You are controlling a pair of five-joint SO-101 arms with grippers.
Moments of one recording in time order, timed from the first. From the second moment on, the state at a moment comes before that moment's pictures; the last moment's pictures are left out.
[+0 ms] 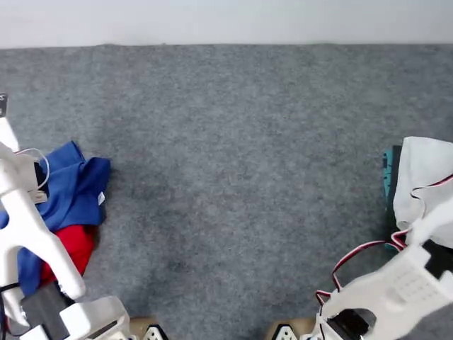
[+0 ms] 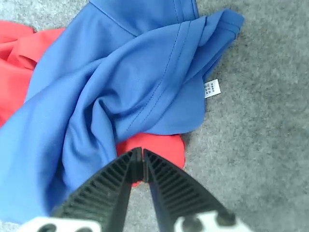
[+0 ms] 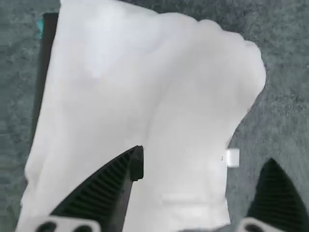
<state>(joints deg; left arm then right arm) -37.4 -8.2 2.2 99.3 -6.7 43.5 21.3 -28.9 80.8 39.4</state>
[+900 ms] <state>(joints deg) -37.4 -8.2 2.2 99.3 -6.7 36.0 31.9 -28.7 97.9 36.9</state>
